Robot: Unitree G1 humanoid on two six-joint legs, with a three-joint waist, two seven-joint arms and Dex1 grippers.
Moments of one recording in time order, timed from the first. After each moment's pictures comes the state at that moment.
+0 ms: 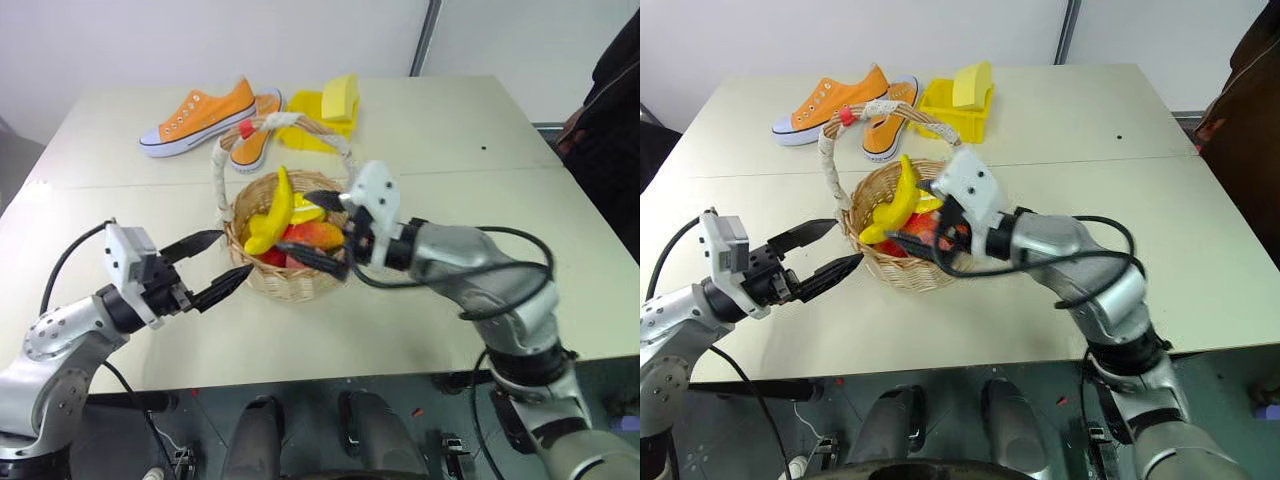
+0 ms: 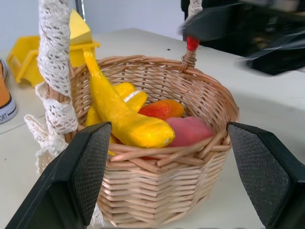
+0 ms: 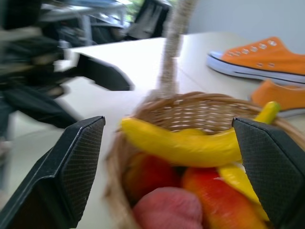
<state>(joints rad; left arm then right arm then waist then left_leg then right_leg) 0.06 0.66 0.33 -0.55 -0.76 0.46 -0.76 -0.54 -0.47 0.13 -0.61 0.63 0.87 0.59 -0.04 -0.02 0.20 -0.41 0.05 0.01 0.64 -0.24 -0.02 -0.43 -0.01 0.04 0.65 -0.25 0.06</state>
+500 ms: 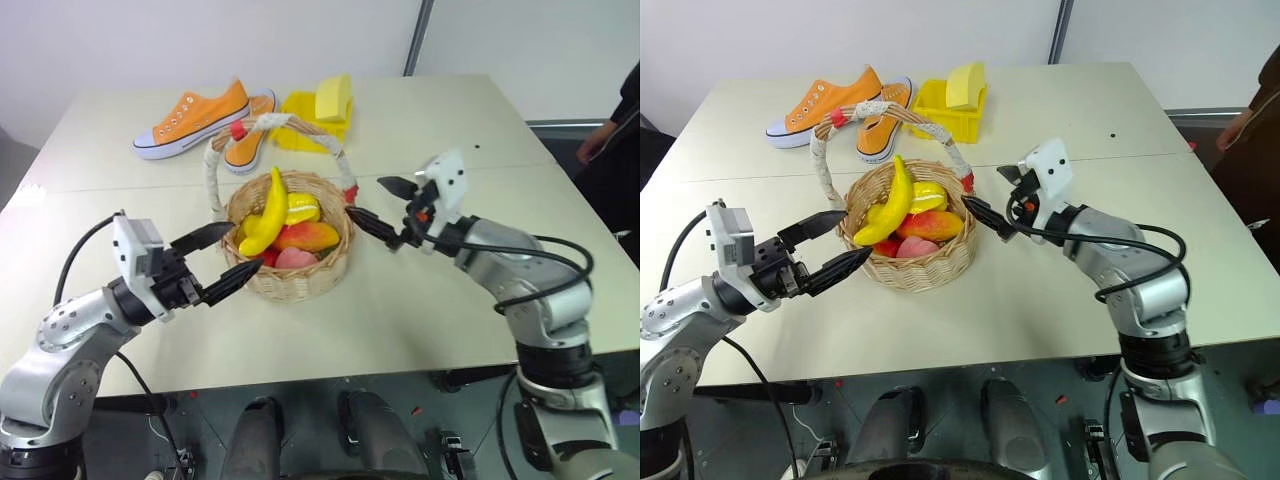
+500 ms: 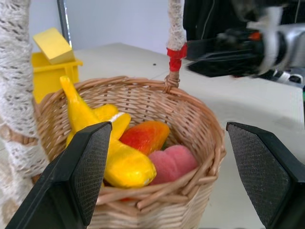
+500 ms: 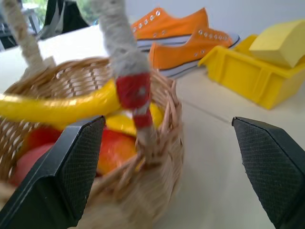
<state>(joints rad) 0.00 0.63 0.30 -0.54 -0.78 0.46 -0.76 -0.53 -0.42 0.02 -0.29 0.49 0.71 0.49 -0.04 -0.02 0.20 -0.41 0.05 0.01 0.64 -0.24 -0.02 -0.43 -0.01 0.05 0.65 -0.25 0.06</state>
